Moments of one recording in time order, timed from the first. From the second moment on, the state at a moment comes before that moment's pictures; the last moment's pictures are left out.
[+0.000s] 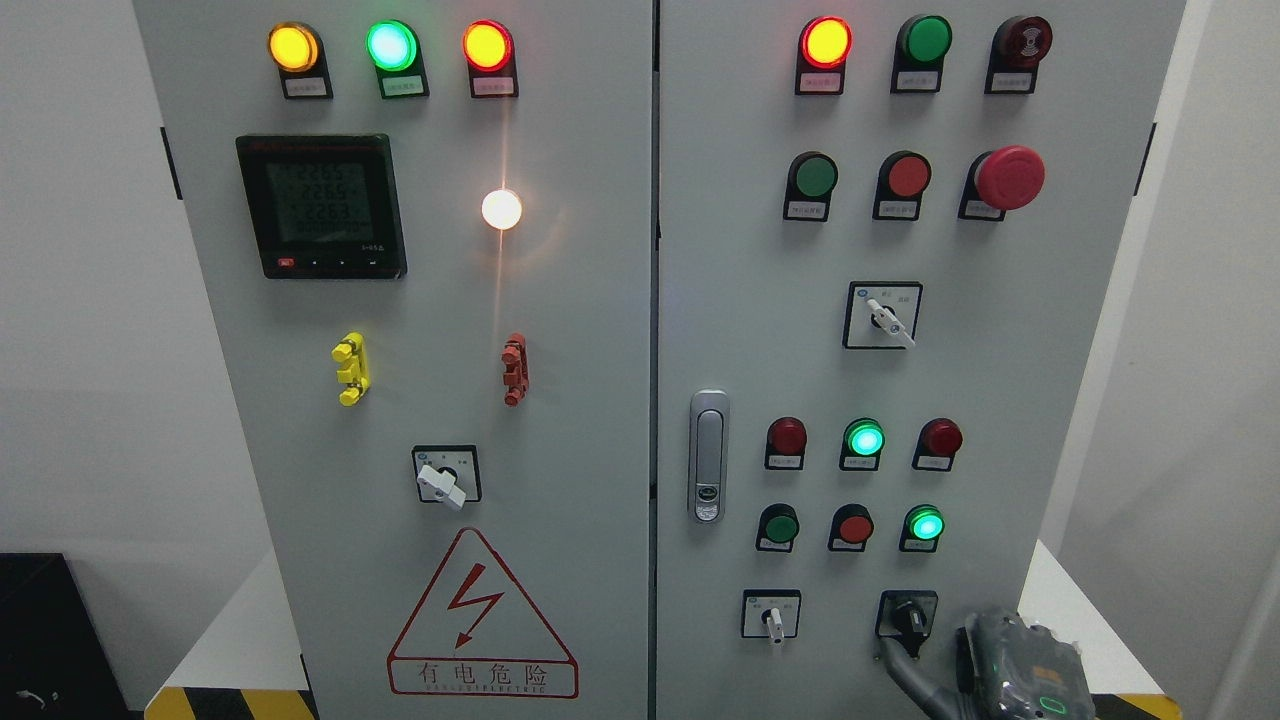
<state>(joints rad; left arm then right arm) 0.04 -0.10 -0.07 -0.08 0.08 -0.11 0.18 -0.27 0.13 -0.20 -1.71 1.46 0.11 0.32</state>
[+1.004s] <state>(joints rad) 0.04 -0.10 -0.07 -0.08 0.08 -0.11 0.18 -0.28 0.13 -0.24 -1.68 1.47 0.10 0.32</state>
